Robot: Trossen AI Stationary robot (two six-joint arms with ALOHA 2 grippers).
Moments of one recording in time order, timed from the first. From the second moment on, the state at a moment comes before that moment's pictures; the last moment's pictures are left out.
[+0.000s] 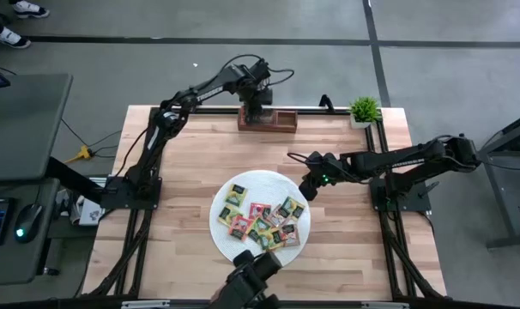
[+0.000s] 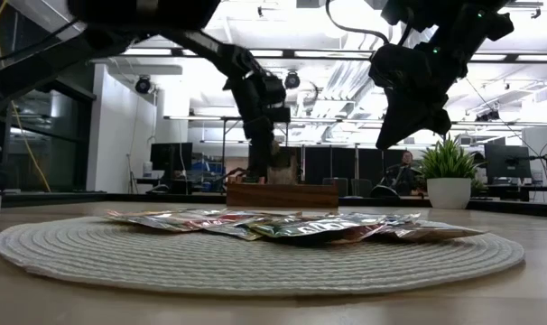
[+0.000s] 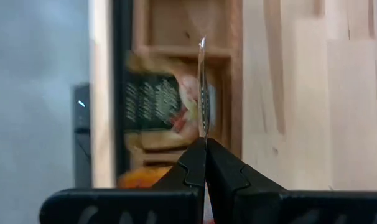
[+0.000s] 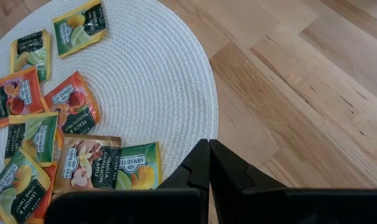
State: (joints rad) left arm 0.68 2.33 2.21 -1.09 0.23 0.70; right arm -0.01 1.28 0.74 -0.39 0.18 0.70
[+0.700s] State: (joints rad) left arm 0.67 2.34 2.25 -1.08 0.15 0.72; right arm -0.01 1.28 0.74 -0.38 0.19 0.70
